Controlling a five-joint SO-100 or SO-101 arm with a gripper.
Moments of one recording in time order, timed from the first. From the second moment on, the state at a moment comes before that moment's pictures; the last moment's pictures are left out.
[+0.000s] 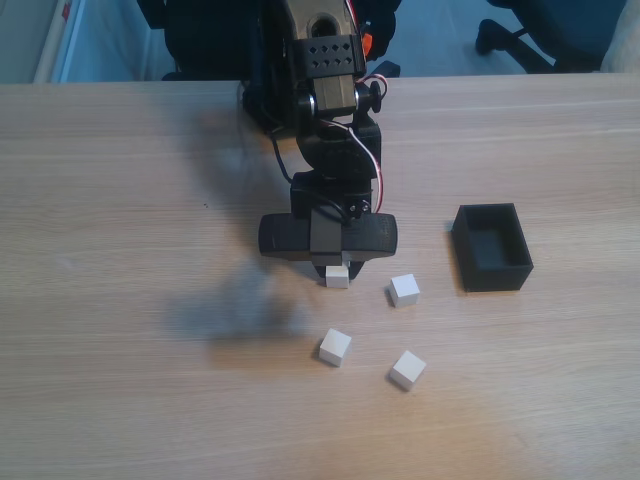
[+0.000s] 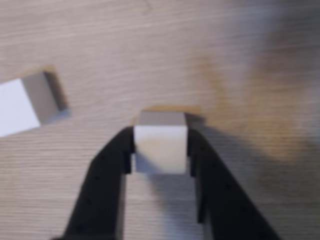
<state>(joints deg) -9.4 105.5 133.8 28.9 -71.4</state>
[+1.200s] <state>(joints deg) -39.0 100.0 96.1 54.1 -58.6</state>
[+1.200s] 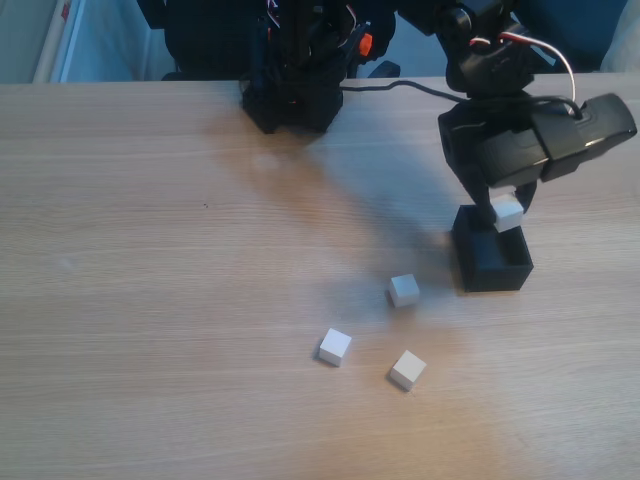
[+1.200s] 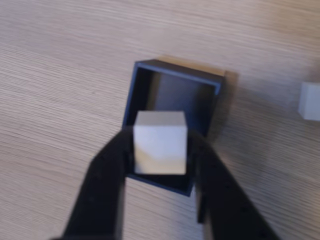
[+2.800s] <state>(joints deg) -20.0 94.7 112.1 45.3 -69.3</state>
